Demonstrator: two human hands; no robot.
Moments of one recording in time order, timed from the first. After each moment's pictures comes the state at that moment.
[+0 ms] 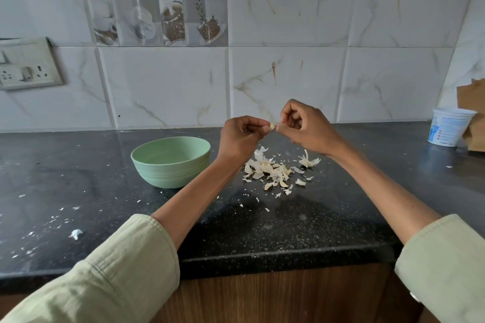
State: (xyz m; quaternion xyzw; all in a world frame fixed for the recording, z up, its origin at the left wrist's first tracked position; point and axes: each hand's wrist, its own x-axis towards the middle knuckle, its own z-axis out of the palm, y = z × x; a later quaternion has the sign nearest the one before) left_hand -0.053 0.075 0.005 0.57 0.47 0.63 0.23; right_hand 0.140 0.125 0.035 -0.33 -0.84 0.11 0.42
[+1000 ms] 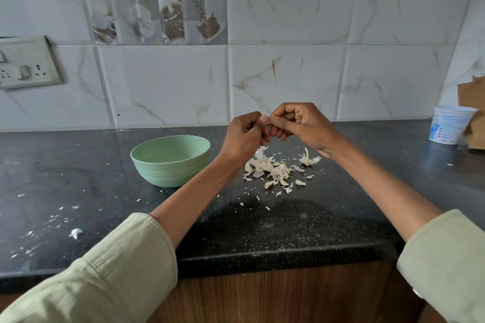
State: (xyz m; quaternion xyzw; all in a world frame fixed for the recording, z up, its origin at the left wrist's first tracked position) left_hand -0.045 0.060 0.012 0.63 0.44 0.60 0.24; right_hand 0.130 0.124 0.036 -0.22 -0.82 0.32 0.43
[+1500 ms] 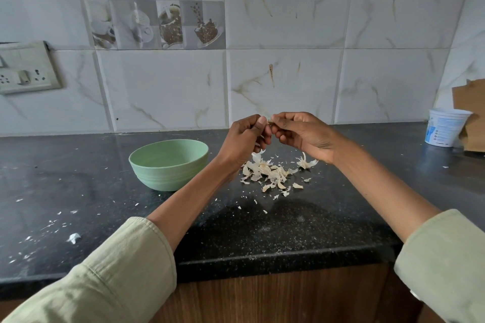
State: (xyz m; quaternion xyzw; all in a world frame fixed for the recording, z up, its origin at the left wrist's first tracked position) left_hand -0.046 0.058 0.014 0.65 0.41 0.57 0.29; right_hand 0.135 0.123 0.040 -0.23 -0.68 0.57 0.39
